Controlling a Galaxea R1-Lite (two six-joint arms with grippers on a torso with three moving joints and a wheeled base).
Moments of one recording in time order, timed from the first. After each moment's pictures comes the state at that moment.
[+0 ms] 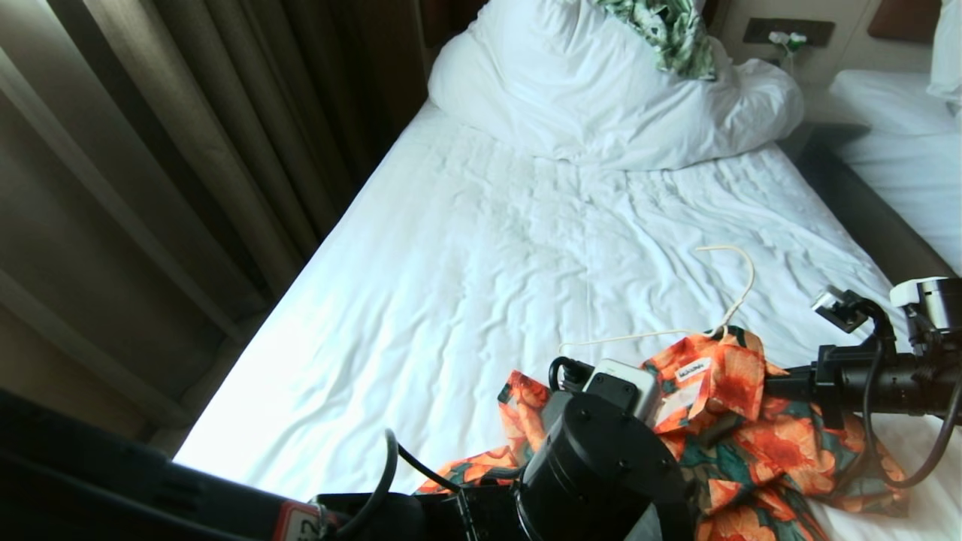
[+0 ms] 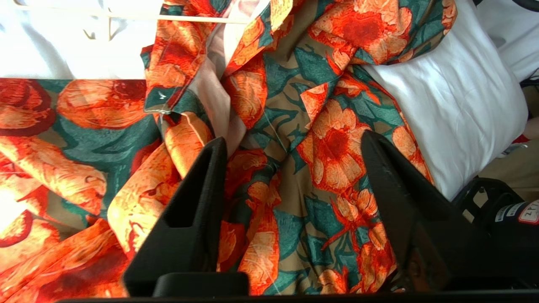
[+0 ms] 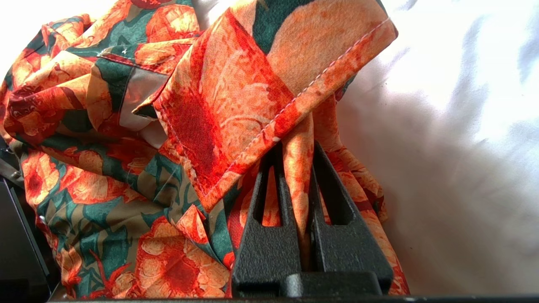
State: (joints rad) left arm -1.22 1.90 -0.97 -0.46 0.33 -0.35; right arm -0.16 1.79 -0.84 -0.14 0.90 -0.51
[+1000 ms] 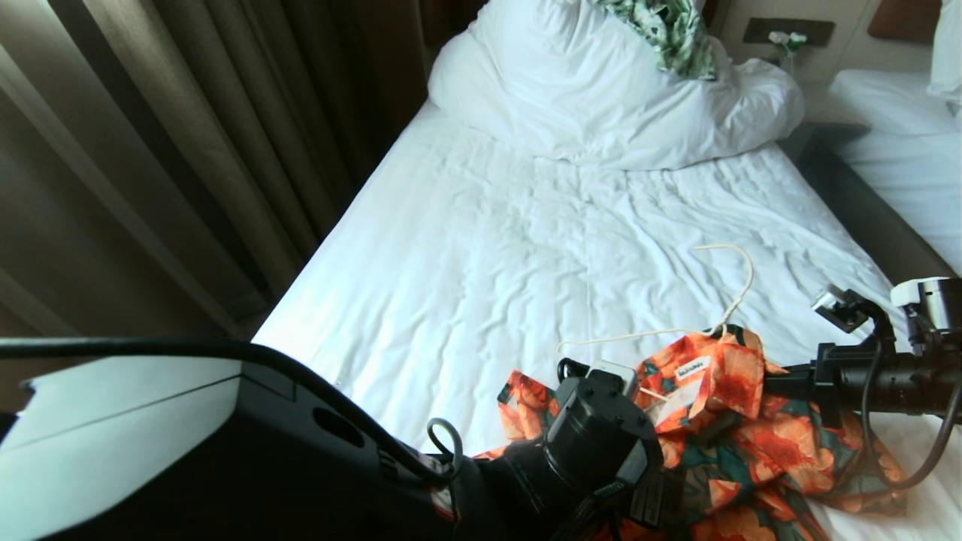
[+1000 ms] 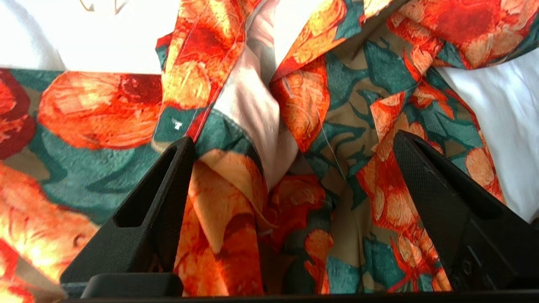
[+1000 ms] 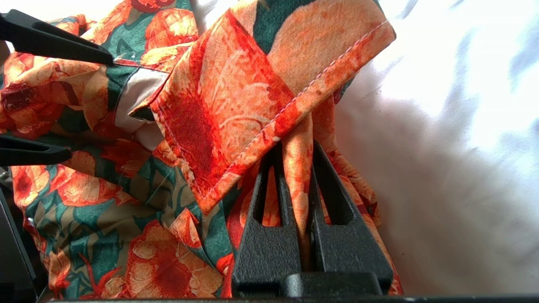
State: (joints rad) left arm -1.10 2.10 -1.05 -0.52 0.25 -0.35; right arm -0.16 1.79 -0.83 -0.18 0.90 -0.52
